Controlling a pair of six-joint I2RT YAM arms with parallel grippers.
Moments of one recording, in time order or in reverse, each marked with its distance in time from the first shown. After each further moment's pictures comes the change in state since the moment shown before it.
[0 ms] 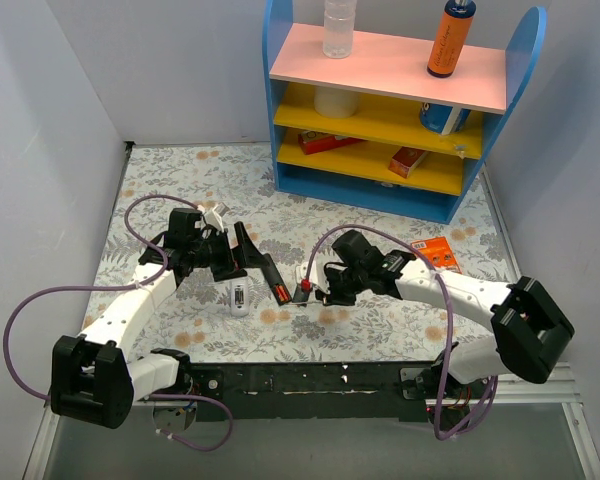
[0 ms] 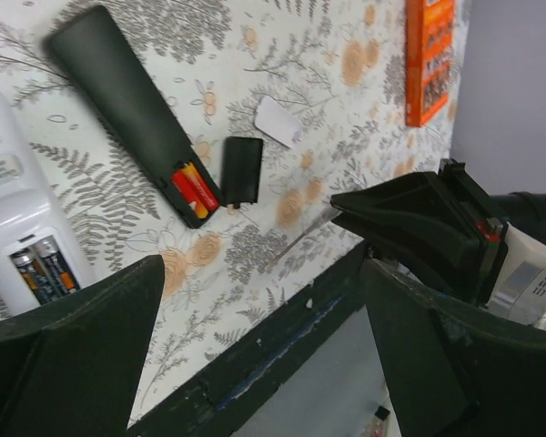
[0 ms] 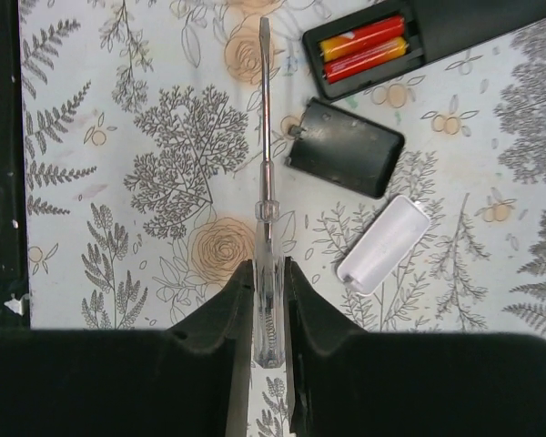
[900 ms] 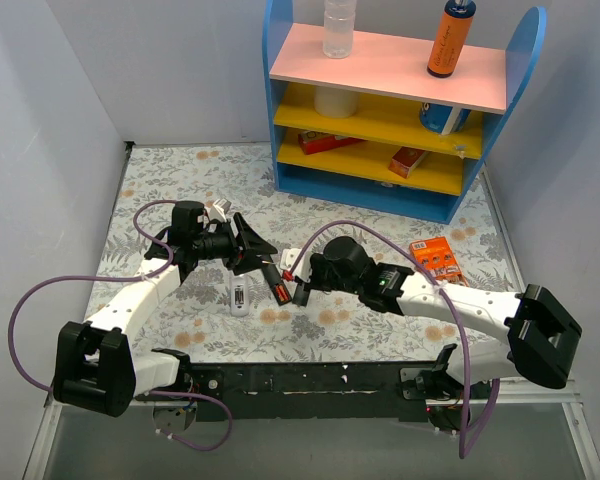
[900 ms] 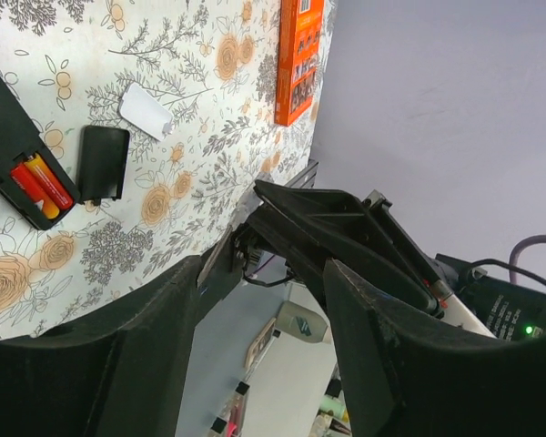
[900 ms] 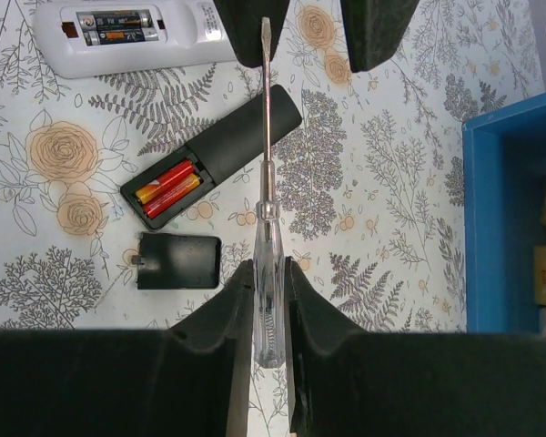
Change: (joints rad) left arm -0.011 0.060 -0.001 0.206 0.228 -0.405; right arm 0.166 -0.086 -0.014 0.397 0.419 0.159
